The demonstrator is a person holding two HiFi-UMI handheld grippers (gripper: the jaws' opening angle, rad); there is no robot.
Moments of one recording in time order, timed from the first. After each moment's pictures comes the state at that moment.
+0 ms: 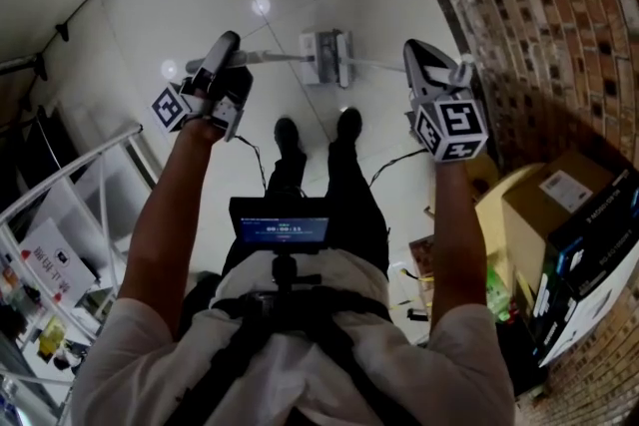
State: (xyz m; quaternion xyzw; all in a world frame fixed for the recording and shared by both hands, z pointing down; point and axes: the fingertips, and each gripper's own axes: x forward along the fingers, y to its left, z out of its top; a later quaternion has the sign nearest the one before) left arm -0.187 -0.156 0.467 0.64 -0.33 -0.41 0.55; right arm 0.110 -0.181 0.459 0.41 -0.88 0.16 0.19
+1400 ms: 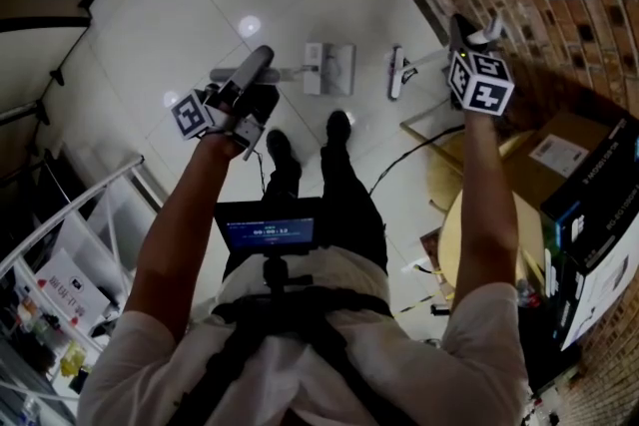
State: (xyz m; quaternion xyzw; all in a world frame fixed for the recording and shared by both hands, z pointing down) left arm -0.012 -0.156 0.434 0.69 -0.22 -0.33 0.60; right arm 0.323 -0.243 0.481 0.58 -0.76 0.16 0.25
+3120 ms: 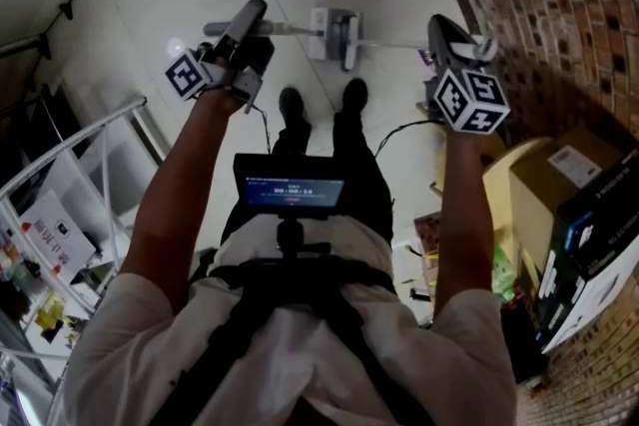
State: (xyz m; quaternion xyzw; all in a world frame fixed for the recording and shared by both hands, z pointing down) left arm -0.100 -0.140 0.447 0.69 -0.32 -0.36 0.54; right arm 0.187 -0.167 0.479 0.47 -0.83 0.24 0.15
